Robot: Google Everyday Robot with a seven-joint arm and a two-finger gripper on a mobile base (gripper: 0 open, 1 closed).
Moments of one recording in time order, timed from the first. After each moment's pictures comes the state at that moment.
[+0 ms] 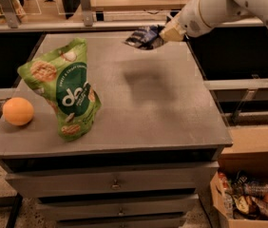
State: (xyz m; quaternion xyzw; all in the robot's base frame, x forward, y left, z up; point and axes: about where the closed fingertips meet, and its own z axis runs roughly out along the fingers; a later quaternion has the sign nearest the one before) arm 0.726 -0.105 0.938 -0.51 0.74 0.10 0.43
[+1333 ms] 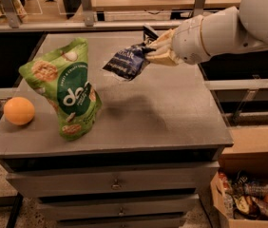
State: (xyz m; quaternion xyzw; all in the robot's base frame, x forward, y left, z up) arm 0.605 -0.057 0.942 -0.63 0.61 0.10 0.48
